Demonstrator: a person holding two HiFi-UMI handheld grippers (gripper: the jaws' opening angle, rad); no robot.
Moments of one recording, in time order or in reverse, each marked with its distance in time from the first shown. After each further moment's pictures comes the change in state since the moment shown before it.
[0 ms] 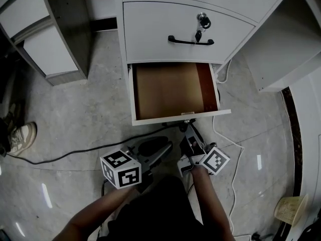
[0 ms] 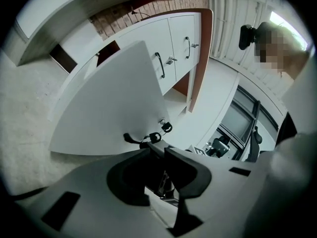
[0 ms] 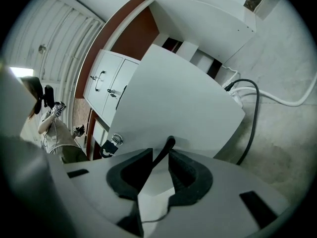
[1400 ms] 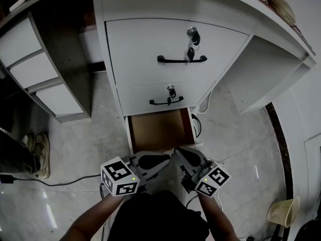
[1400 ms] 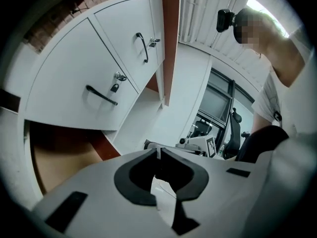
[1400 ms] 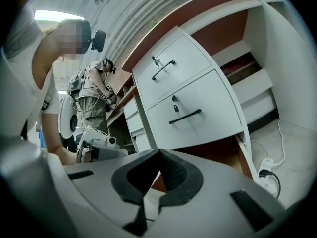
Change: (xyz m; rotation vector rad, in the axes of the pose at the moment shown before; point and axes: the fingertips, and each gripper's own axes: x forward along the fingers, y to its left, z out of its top) left arm 0.014 -0.099 0.128 0.301 0.137 -0.174; right arm 0.003 0.153 0.076 -0.590 0.203 0.146
